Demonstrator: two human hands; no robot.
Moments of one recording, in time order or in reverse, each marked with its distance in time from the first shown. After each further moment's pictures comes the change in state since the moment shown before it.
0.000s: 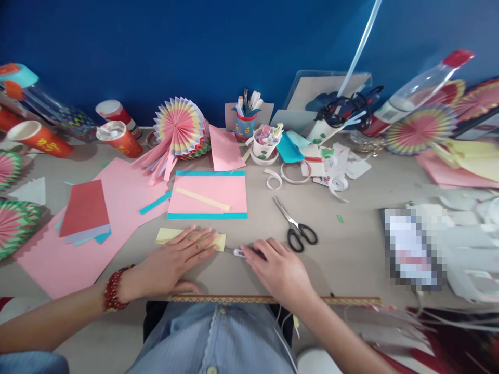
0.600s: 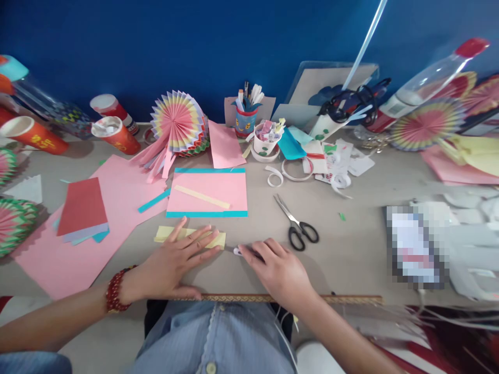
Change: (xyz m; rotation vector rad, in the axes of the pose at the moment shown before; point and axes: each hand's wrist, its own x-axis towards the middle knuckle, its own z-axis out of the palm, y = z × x) left_hand 0.003 0.005 -0.004 -0.041 0.000 -0.052; right_hand -0.007 0.001 0.005 -0.105 -0.013 -0.073
